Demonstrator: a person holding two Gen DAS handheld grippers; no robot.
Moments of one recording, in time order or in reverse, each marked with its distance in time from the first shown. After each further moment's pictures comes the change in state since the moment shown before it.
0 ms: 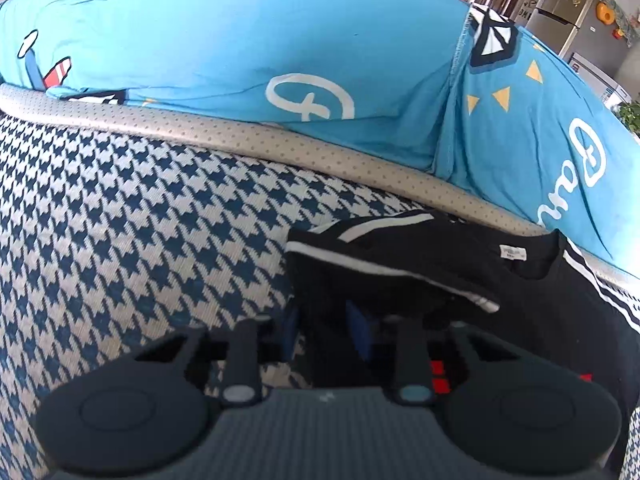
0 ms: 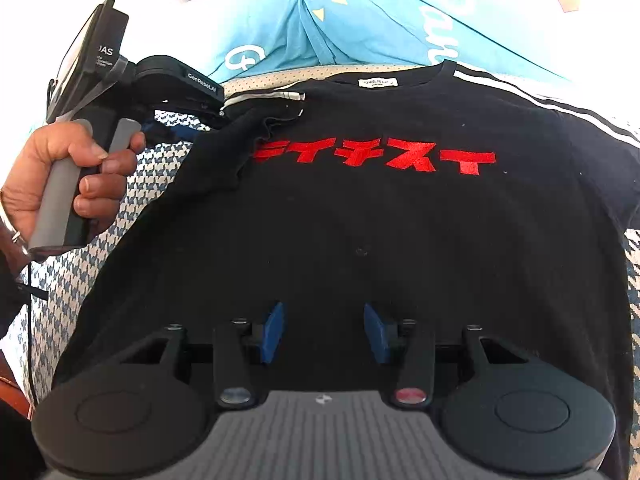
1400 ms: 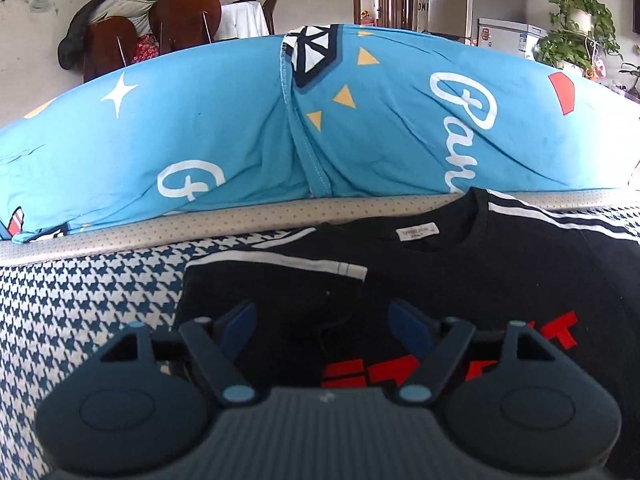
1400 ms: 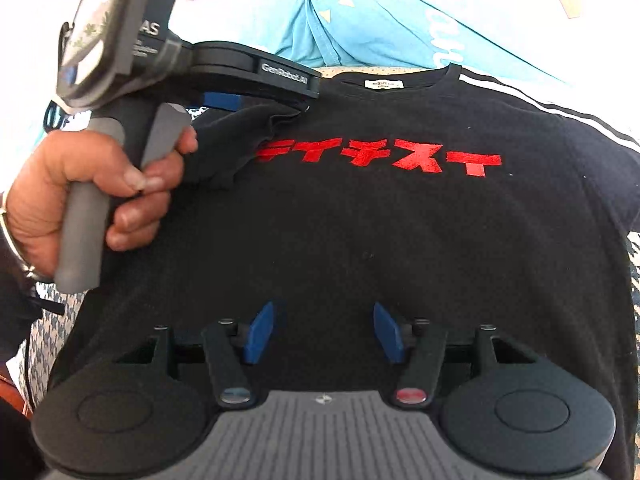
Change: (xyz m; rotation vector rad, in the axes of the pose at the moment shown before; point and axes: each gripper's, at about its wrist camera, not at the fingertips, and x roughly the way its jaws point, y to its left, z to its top) left arm -0.016 -0.081 -0.045 0.374 -0.189 0.015; right arm 0.003 0.004 -0.002 -0.020 -0.010 0.004
